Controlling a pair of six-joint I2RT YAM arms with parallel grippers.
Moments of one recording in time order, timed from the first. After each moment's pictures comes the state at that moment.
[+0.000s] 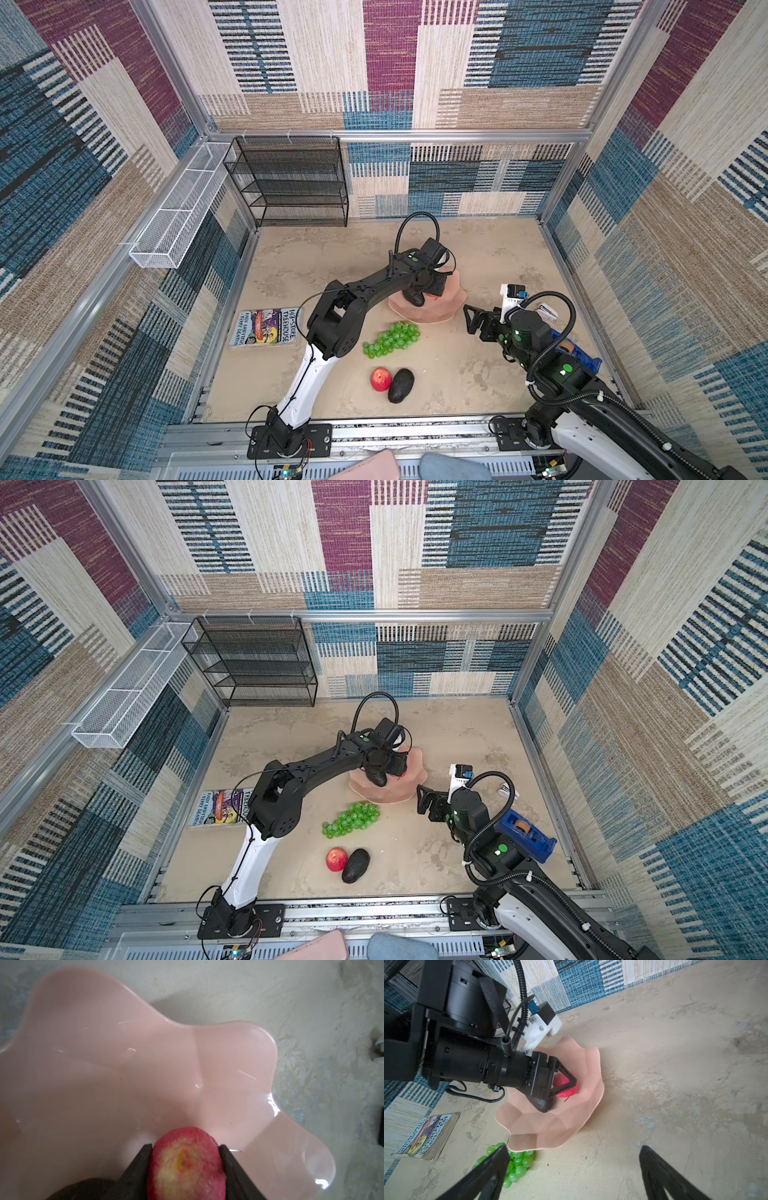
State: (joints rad) left arm -0.75 2.31 1.94 -0.65 0.08 -0.35; right arm 0.58 0.65 0.45 -0.25 0.23 0.55
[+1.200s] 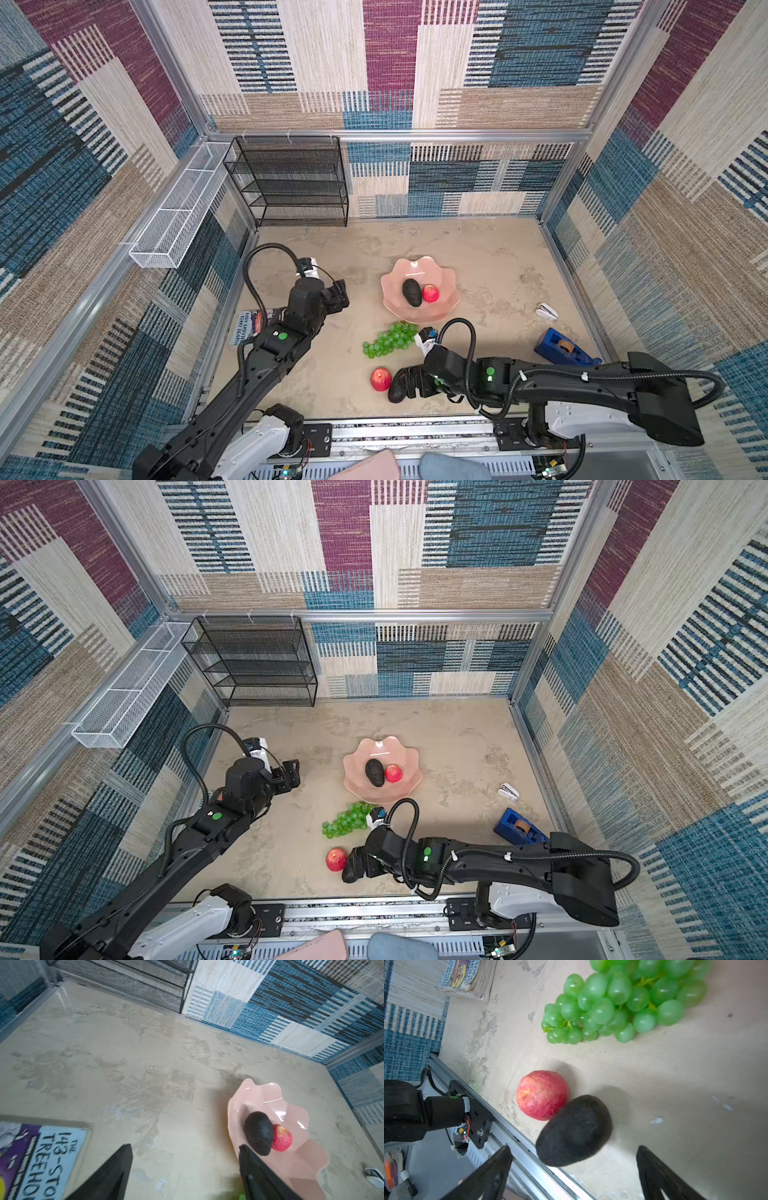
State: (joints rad) left arm -0.42 0.88 0.69 -0.29 -0.27 -0.52; right arm 1.27 1.26 0.64 -0.22 0.12 0.98
